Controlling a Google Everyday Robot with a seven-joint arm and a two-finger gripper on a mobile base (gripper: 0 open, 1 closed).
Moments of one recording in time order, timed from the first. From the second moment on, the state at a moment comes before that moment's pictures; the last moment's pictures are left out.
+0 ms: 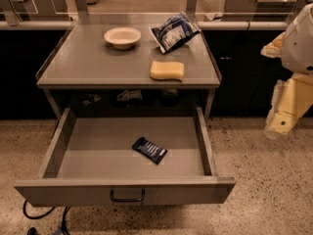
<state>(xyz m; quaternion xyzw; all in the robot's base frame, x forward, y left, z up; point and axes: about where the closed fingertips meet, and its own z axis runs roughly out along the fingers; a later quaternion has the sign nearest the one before) 0.438 -0.217 0.976 -0.60 0.78 -0.03 0.16</state>
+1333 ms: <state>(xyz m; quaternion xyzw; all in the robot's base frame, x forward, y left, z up) 0.455 -0.202 0.828 -0.60 0.77 0.13 0.18</state>
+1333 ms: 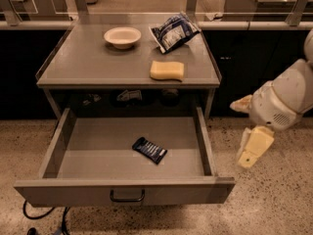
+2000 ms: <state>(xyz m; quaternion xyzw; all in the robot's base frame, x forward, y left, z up) 0.508 -0.162 0.718 -0.58 0.75 0.24 0.23</state>
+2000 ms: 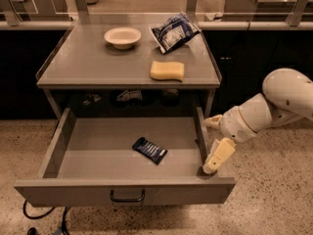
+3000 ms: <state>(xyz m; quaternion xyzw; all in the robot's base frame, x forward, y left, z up) 0.555 -0.091 0.689 -0.58 0.75 0.16 0.27</state>
